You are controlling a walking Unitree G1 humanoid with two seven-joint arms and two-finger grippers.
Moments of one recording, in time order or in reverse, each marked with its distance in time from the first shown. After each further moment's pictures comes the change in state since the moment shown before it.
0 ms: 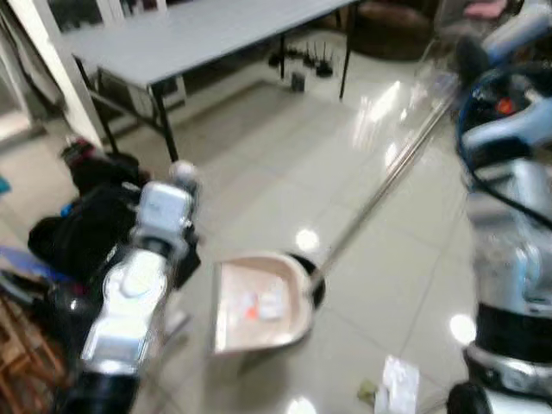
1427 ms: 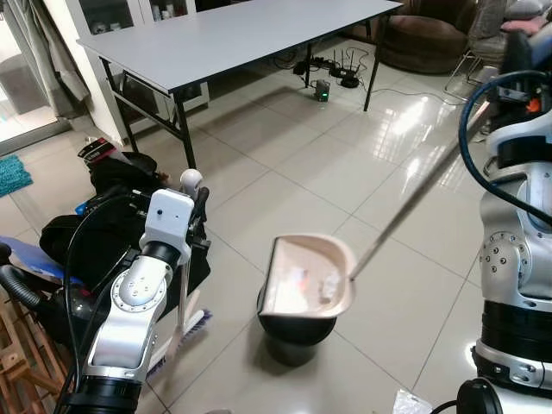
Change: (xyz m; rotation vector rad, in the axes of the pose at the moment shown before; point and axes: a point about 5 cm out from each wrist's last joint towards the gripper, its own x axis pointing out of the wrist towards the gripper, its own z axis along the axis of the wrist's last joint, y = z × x) left arm -0.005 0.000 -0.004 -0.033 0.011 -0.021; right arm 0.002 -0.014 0.007 -0.243 -0.123 -0.101
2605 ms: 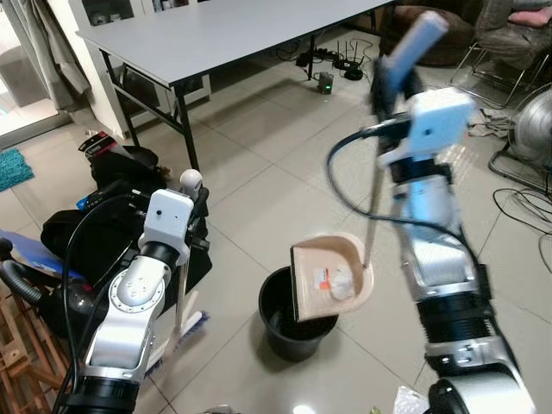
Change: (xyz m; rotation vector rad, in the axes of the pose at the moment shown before) left arm -0.001 0.001 0.000 0.008 0.001 -0.010; right arm -0.022 0.096 -0.049 -0.128 -0.088 0.383
